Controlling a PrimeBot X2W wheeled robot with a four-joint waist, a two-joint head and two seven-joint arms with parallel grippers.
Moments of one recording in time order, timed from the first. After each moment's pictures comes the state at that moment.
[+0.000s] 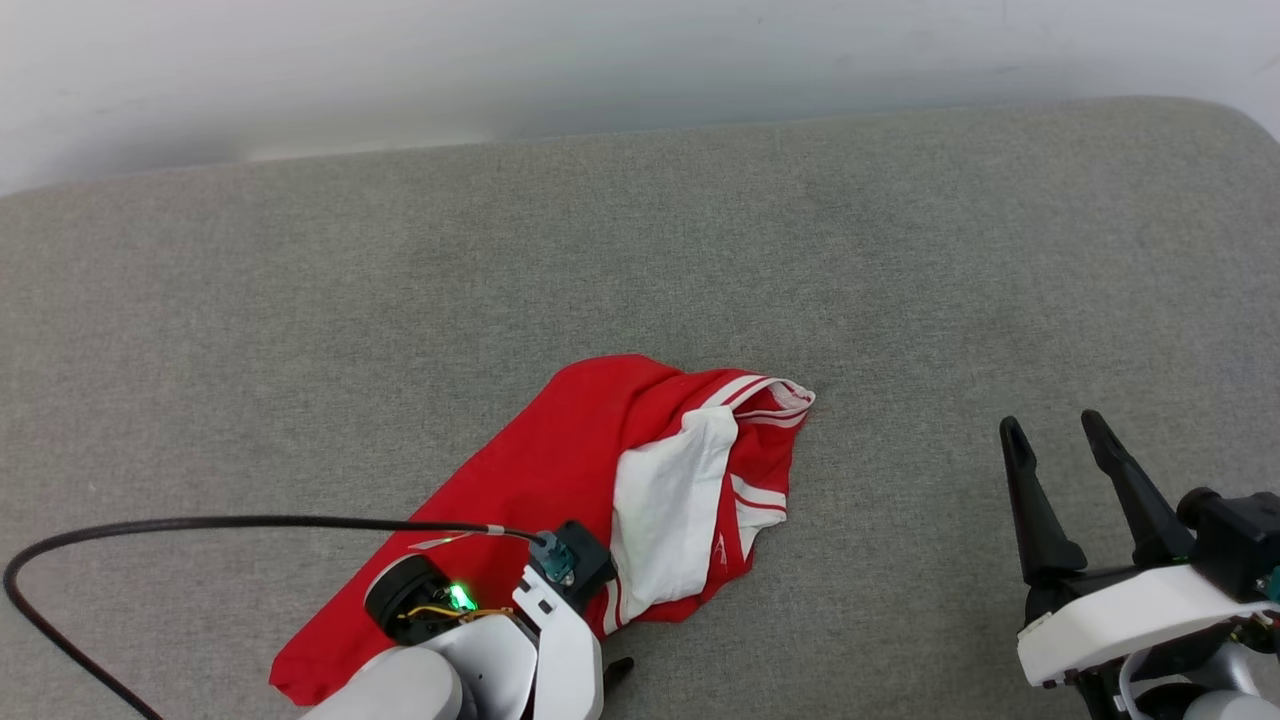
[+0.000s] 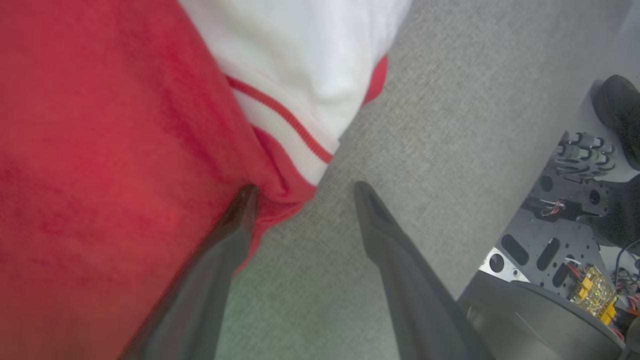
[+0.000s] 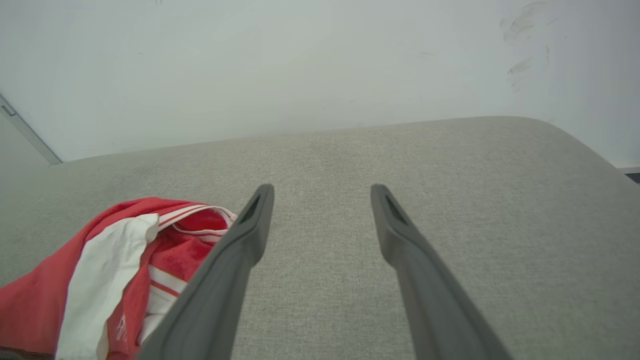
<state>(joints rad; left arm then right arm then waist) -0.39 0.48 -0.88 0.11 -0.61 -0.07 0.60 0.02 -0.05 -0.03 -0.16 0.20 0.13 0.06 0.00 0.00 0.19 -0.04</state>
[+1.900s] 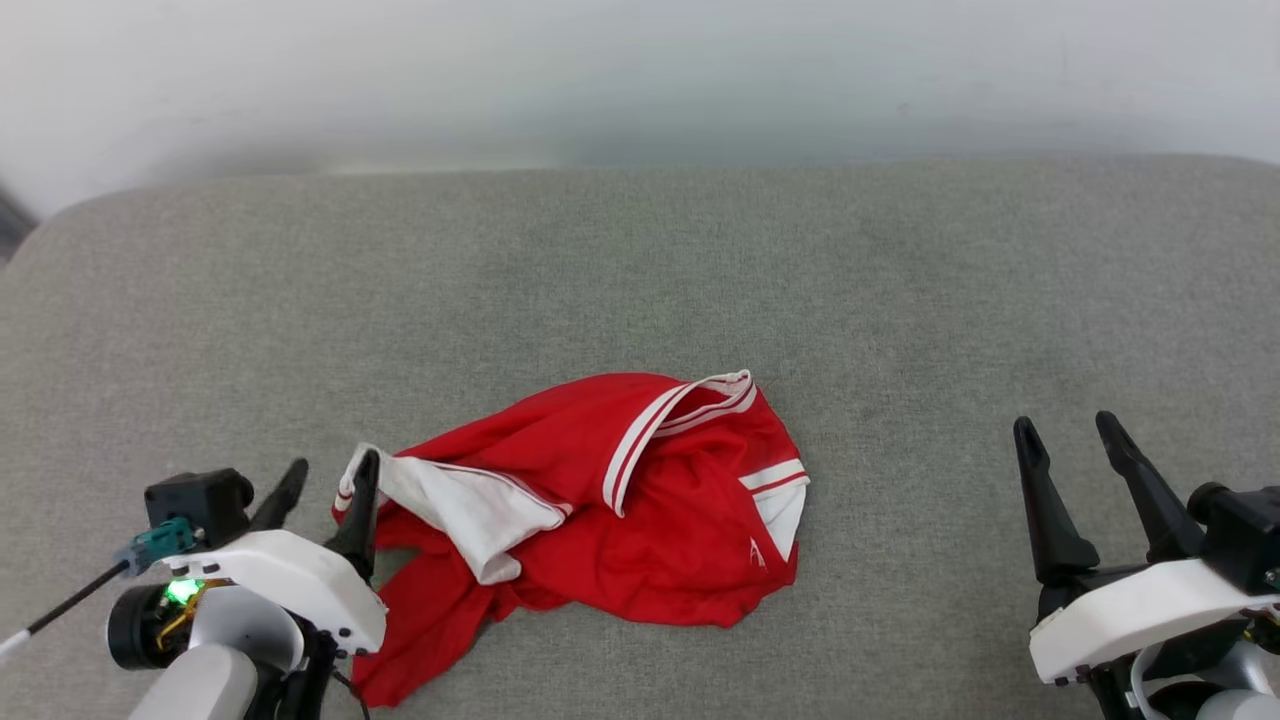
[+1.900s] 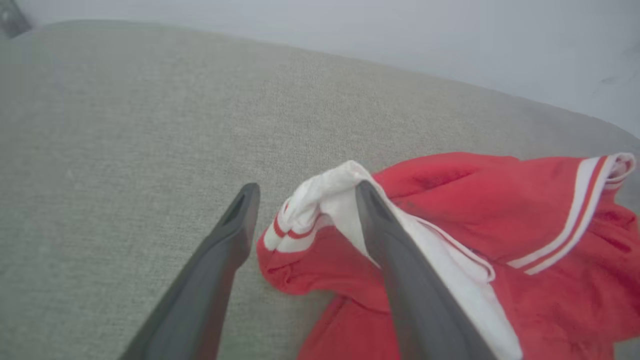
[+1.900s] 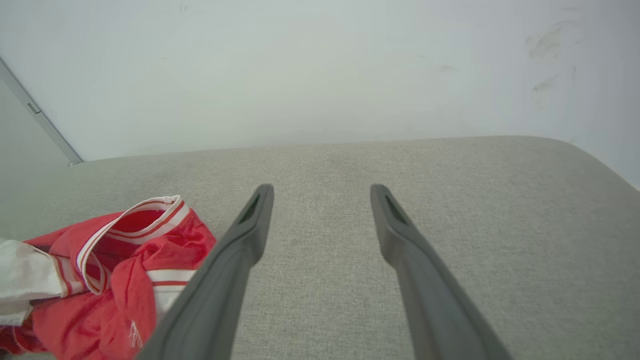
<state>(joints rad) -0.19 0.49 -0.39 0.18 -0.81 0.17 -0.05 0.01 -0.05 -0.05 -0.16 0.19 0.13 0.09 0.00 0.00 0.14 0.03</state>
